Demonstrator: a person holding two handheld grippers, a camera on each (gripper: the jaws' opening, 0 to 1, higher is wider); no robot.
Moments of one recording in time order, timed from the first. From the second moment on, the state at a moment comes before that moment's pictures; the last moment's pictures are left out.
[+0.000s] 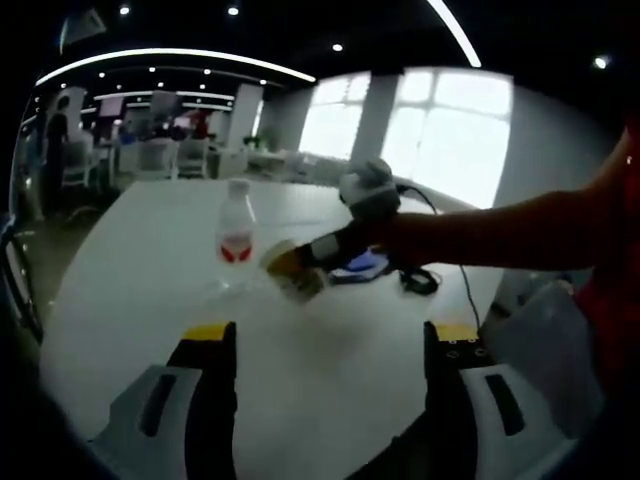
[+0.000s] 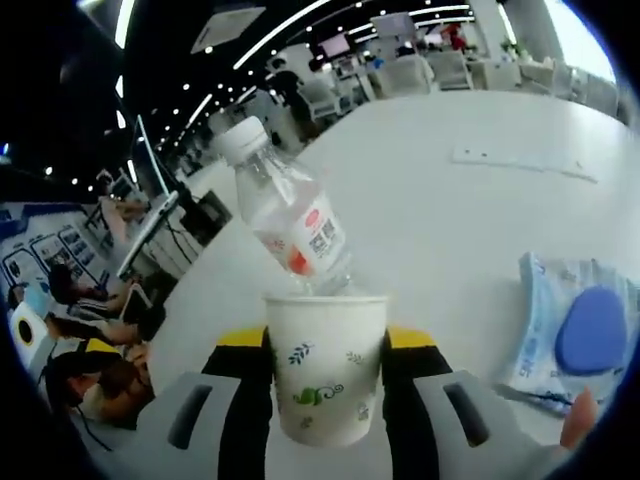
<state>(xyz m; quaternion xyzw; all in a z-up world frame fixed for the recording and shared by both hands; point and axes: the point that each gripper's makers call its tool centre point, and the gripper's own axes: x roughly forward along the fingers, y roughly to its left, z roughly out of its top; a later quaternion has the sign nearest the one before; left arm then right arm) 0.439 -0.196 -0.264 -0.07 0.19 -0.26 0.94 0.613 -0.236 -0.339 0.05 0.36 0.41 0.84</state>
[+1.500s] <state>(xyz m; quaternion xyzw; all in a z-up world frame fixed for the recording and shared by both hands) 0.437 -0.197 -0.271 -0.09 0.21 -0.26 0.94 0.688 -0.241 -0.336 0.03 0.25 0.37 0.89</state>
